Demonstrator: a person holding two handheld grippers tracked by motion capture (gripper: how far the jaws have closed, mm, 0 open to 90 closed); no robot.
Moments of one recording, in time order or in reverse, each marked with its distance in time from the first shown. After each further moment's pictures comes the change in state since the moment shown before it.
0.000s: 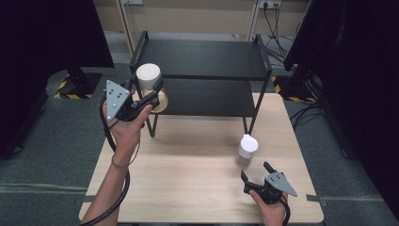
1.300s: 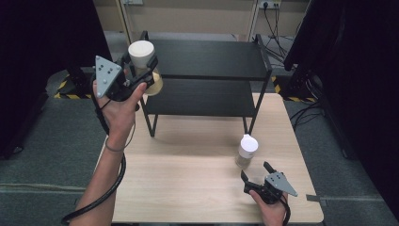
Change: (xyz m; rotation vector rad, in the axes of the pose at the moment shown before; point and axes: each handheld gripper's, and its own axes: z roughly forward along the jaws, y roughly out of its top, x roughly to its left) left arm 0.008 0.041 0.022 -0.027 0.029 0.008; right arm -0.001 0.000 0.000 0.000 0.001 0.005
